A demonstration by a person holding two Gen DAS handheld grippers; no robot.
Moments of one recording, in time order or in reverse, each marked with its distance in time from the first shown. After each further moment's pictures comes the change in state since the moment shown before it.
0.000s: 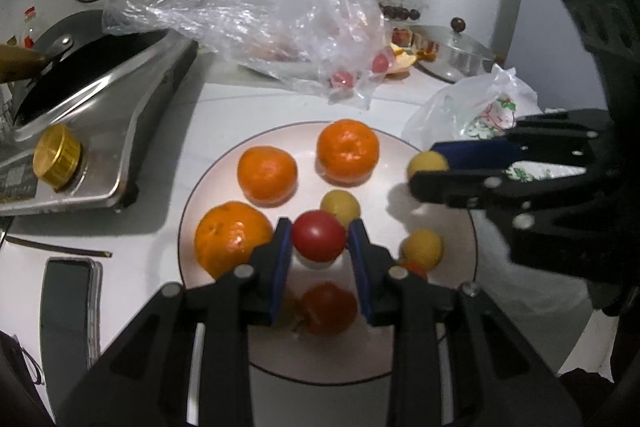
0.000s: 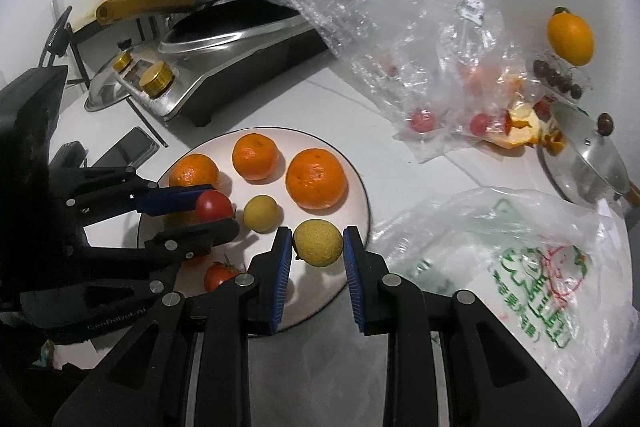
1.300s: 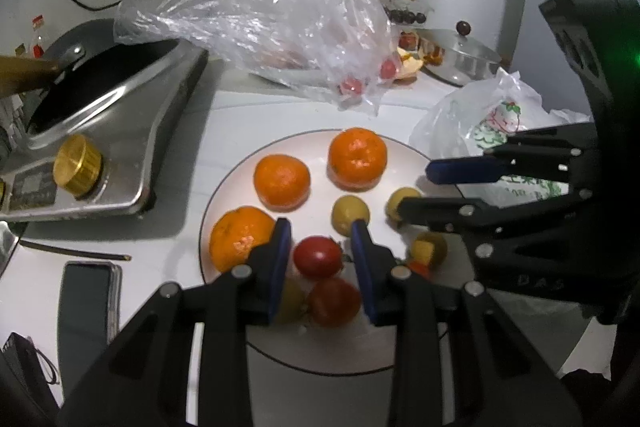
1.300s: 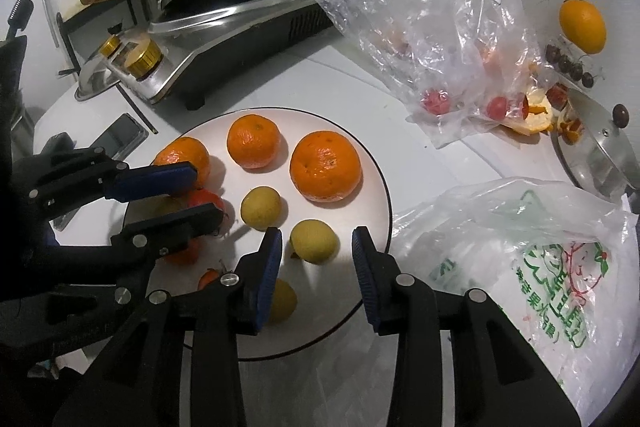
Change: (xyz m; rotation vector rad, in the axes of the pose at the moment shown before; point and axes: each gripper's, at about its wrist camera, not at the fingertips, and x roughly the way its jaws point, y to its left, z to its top) left arm -0.011 0.000 0.002 0.010 -0.011 0.047; right arm 0.019 0.005 0.000 0.013 0.054 -0.019
